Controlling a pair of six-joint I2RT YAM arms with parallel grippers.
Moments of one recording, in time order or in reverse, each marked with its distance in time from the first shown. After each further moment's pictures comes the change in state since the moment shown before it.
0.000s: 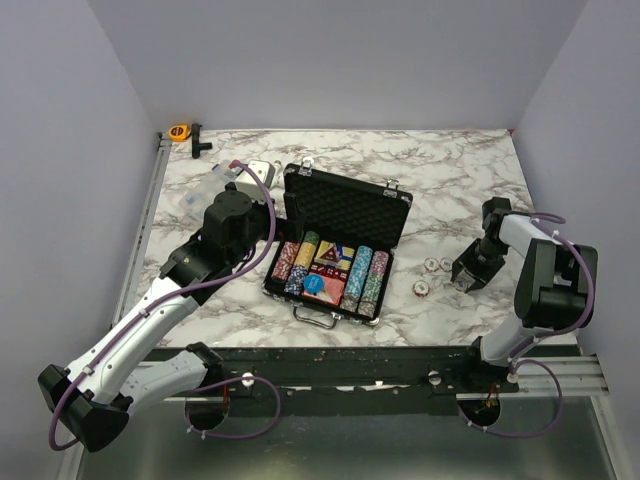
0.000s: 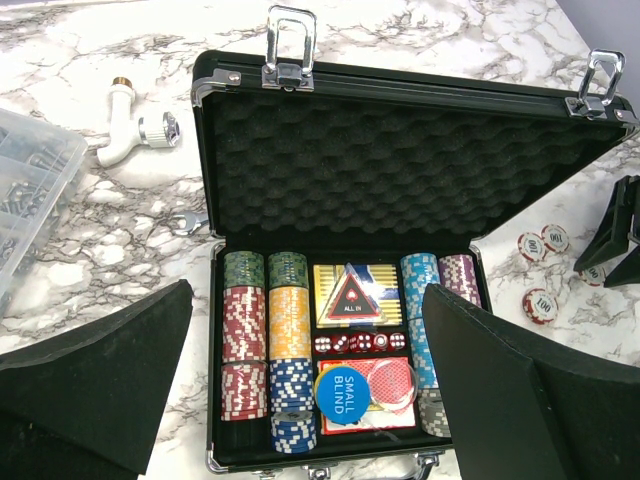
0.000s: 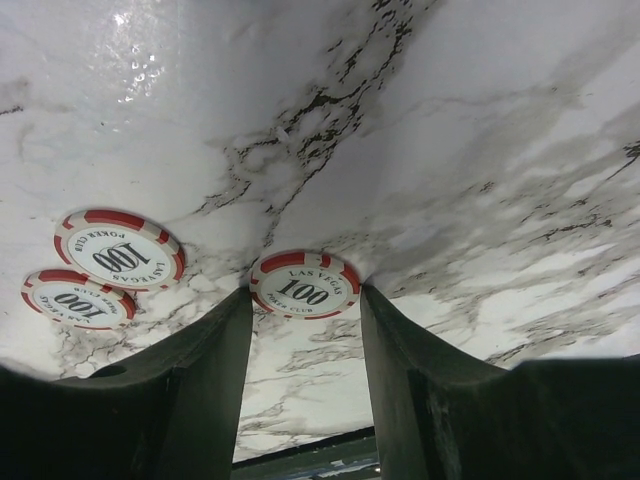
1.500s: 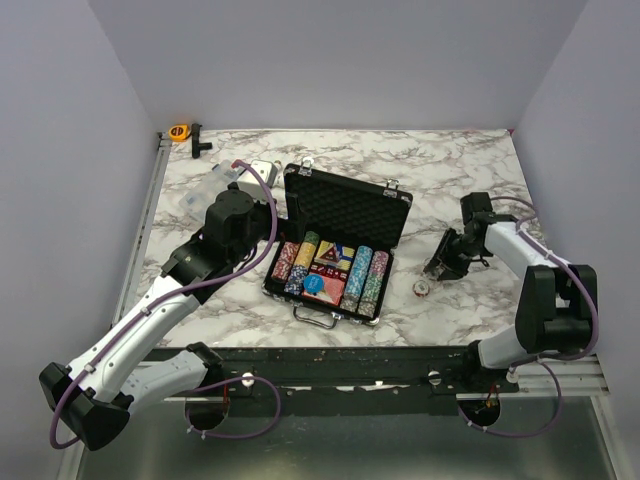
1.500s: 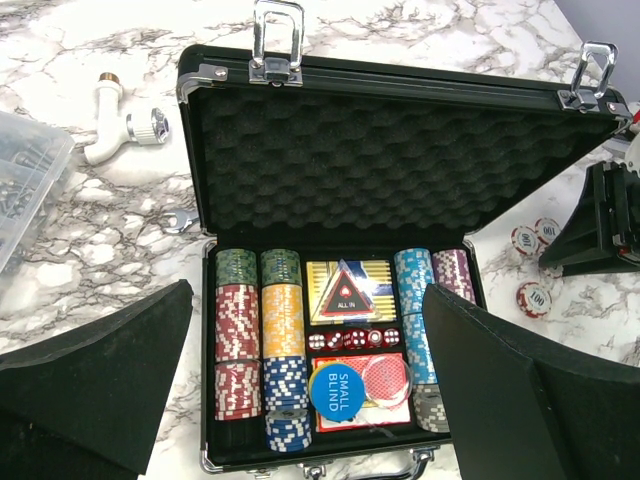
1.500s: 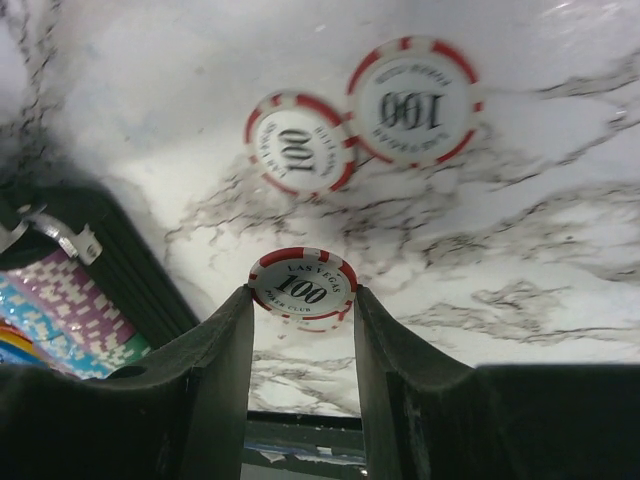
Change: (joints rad) left arm 0.000 0.009 0.002 0.000 0.020 -0.004; right arm 0.168 -0.154 -0.063 0.117 -0.216 -0.080
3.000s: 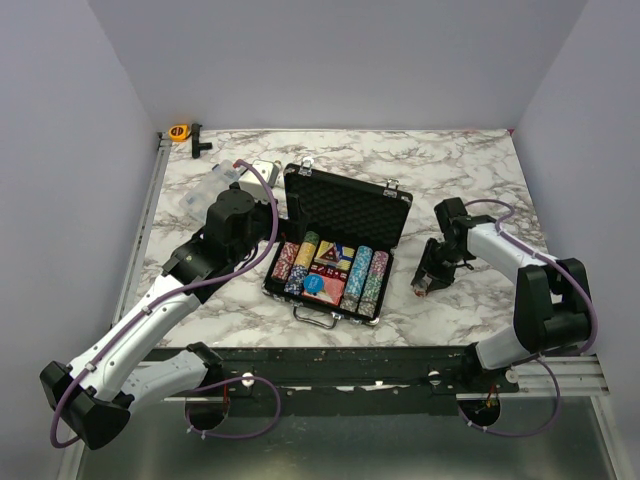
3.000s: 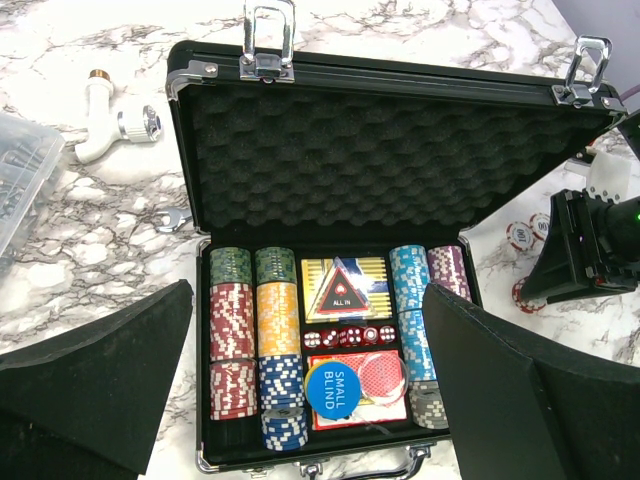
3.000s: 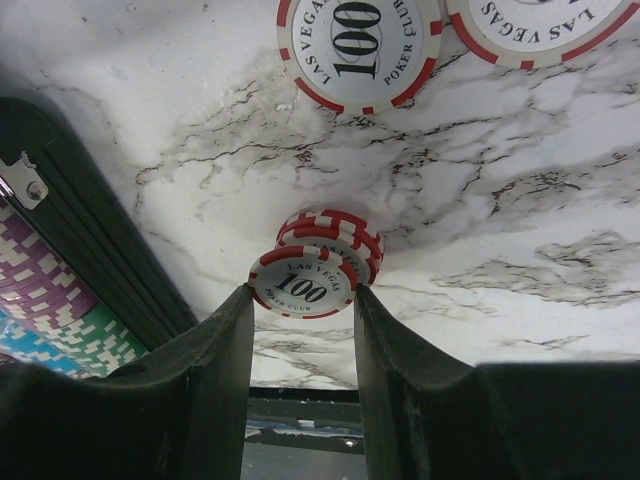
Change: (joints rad) left arm 0.000 0.007 0.002 0.000 0.016 -0.003; right arm 0.204 0.009 0.003 -0.070 0.047 0.055
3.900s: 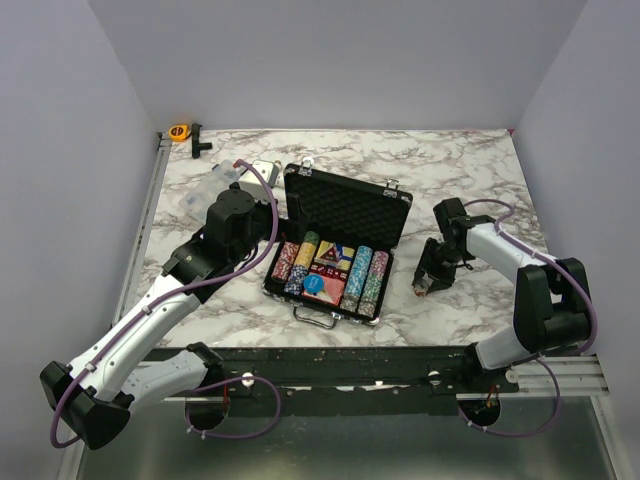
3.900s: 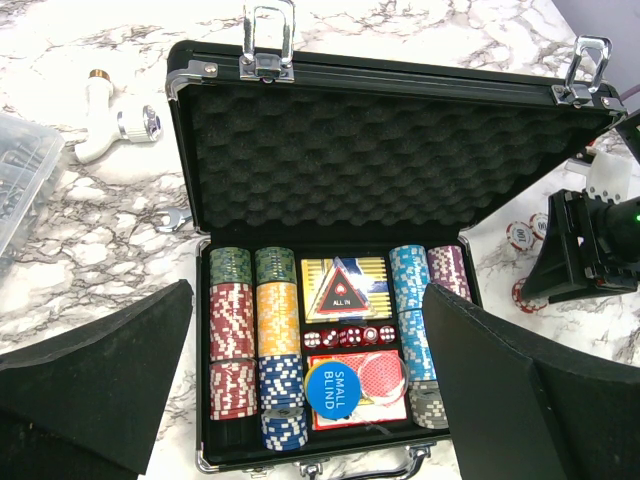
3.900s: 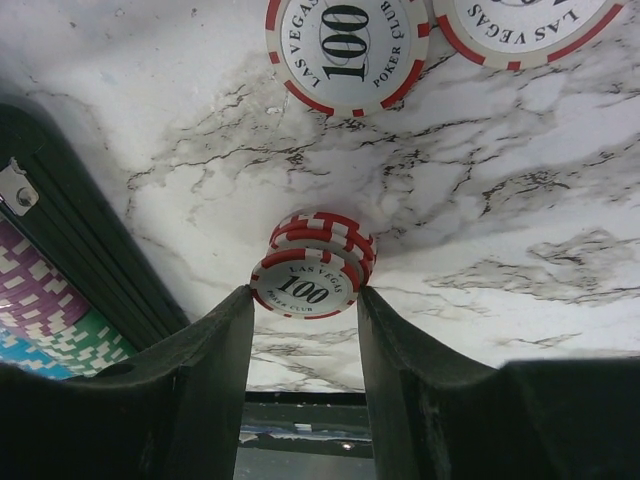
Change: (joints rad) left arm 0.000 0.000 0.000 0.000 0.000 0.000; right arm 0.008 0.002 0.000 -0.001 0.024 0.006
